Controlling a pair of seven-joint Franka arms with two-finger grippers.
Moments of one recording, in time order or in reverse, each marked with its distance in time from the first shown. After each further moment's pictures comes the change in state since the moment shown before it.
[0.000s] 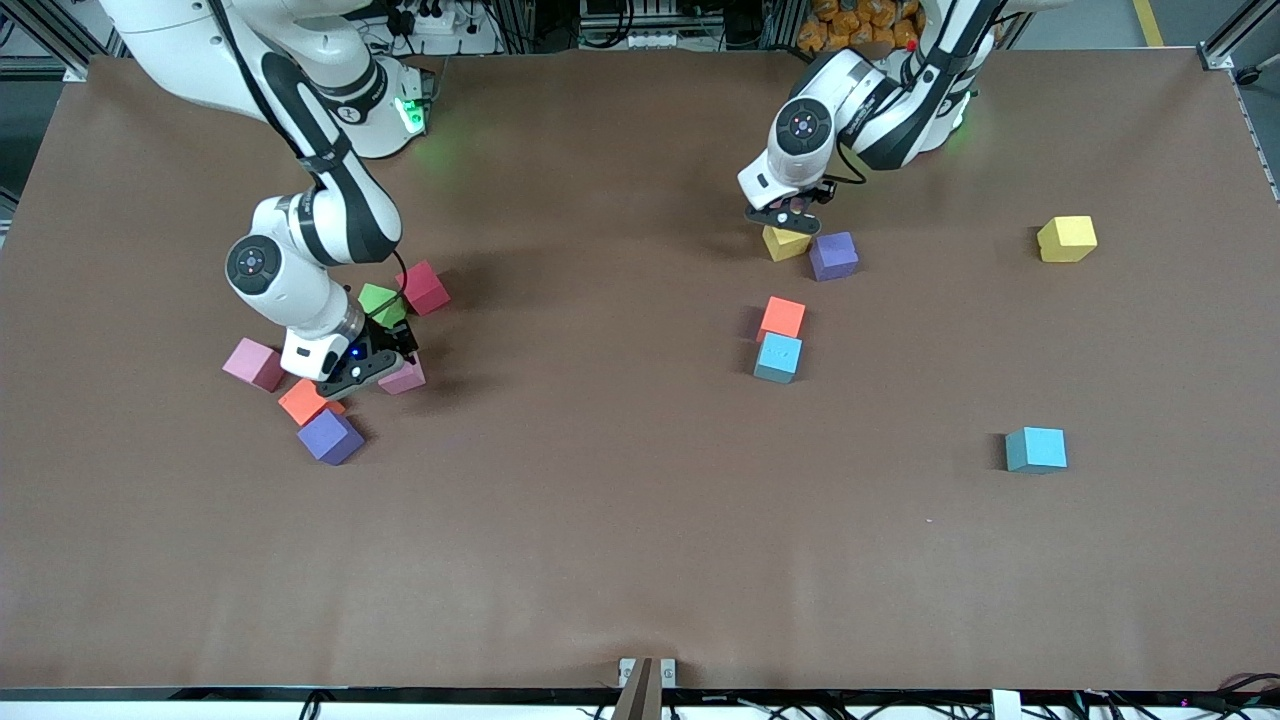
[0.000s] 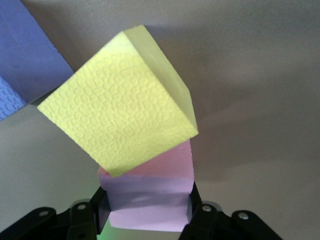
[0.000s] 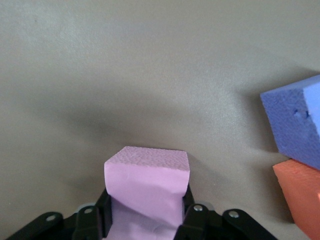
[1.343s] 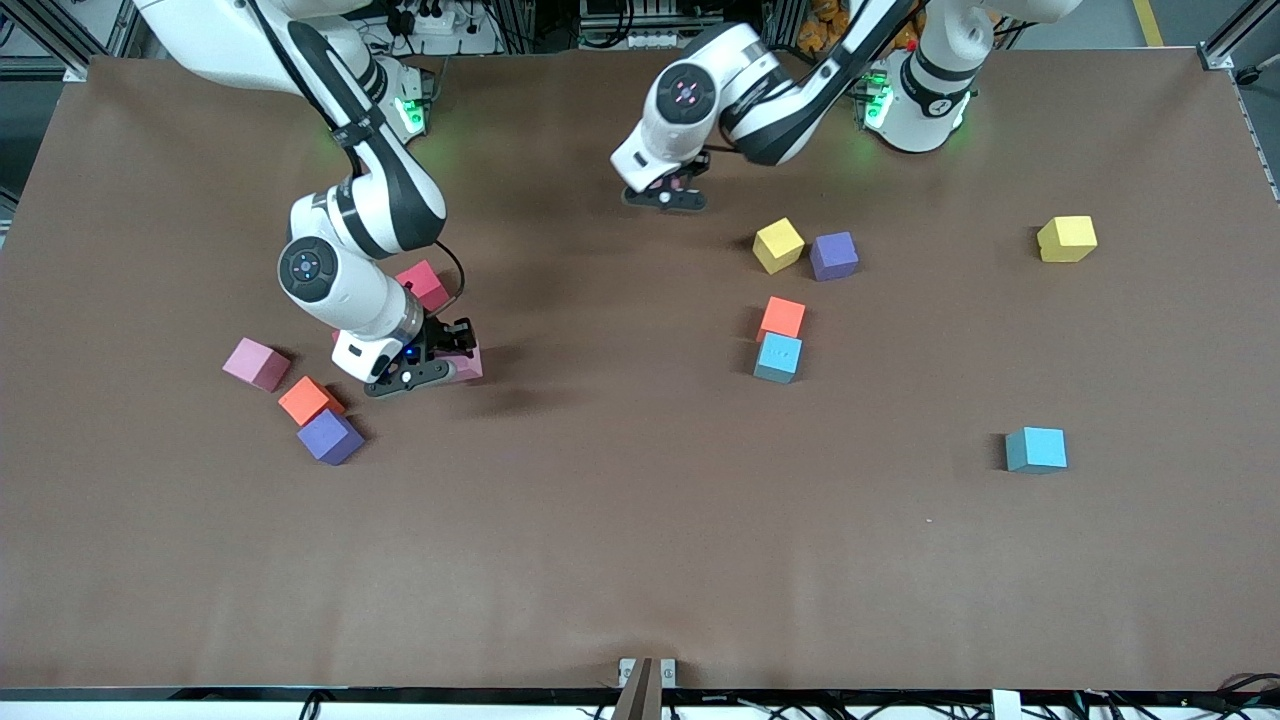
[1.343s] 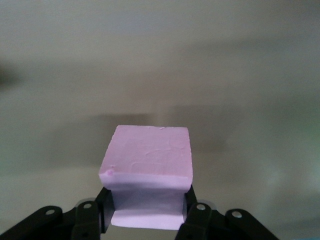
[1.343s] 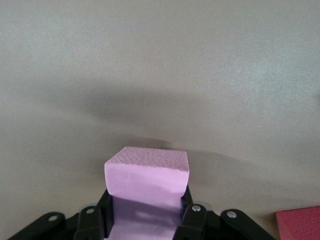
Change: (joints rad) left arm -0.387 0.264 0.152 0.560 -0.131 -0.115 -0.368; right arm 0.012 0.002 0.155 0.170 0.002 -0.233 0.391
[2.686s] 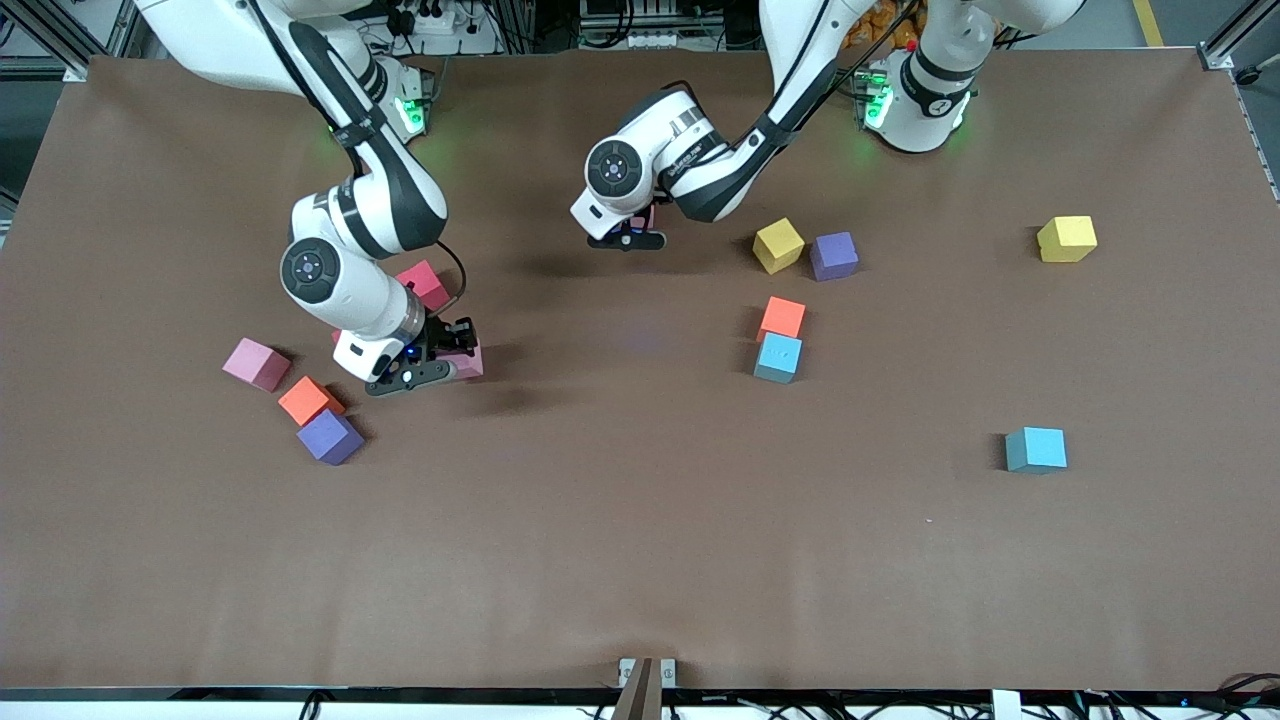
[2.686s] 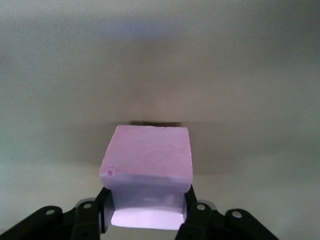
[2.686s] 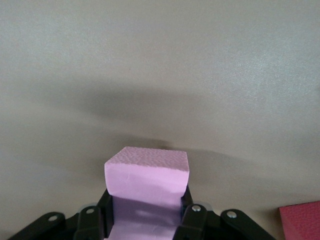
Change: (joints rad) left arm -0.230 0.263 0.214 0.283 0.025 -0.152 -0.065; right arm 0.000 0.001 0.003 0.000 0.000 -0.008 0.022
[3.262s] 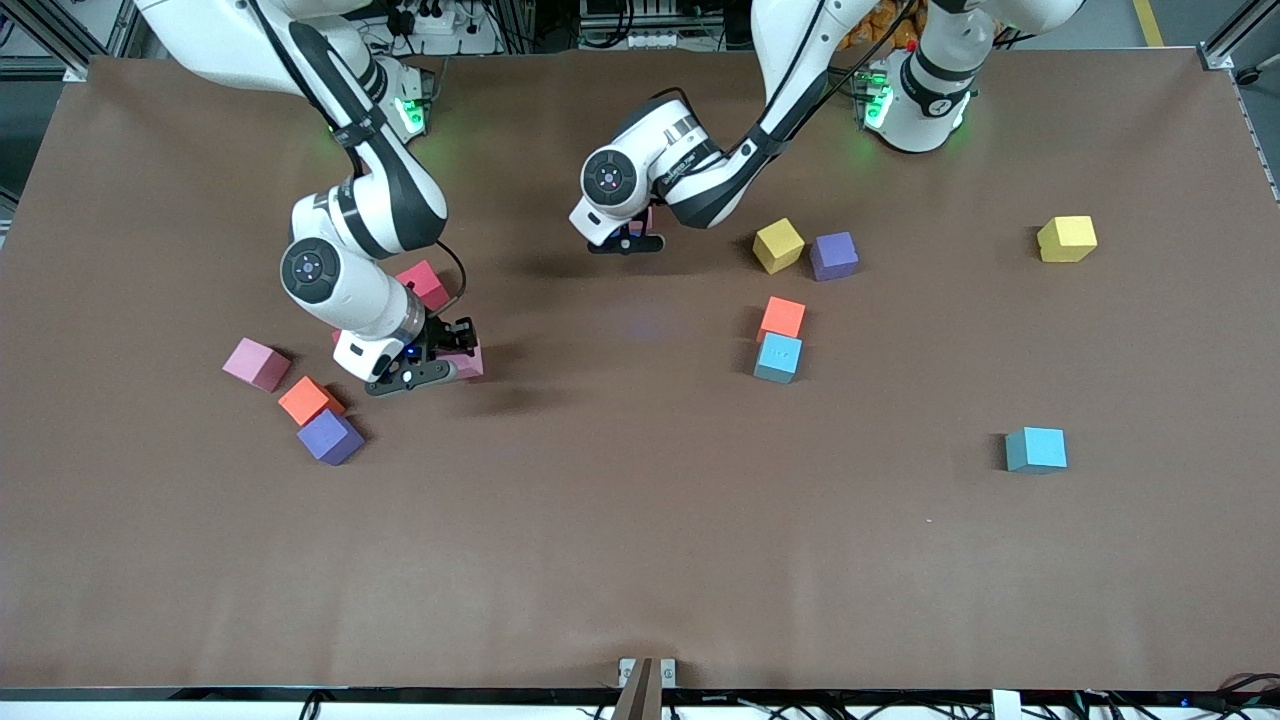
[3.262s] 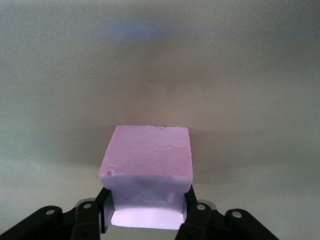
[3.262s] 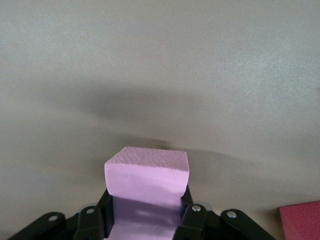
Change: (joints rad) left arm -0.013 0.040 0.000 0.031 0.000 -0.001 -0.047; right arm 0.000 0.000 0.000 0.000 0.000 0.000 0.000
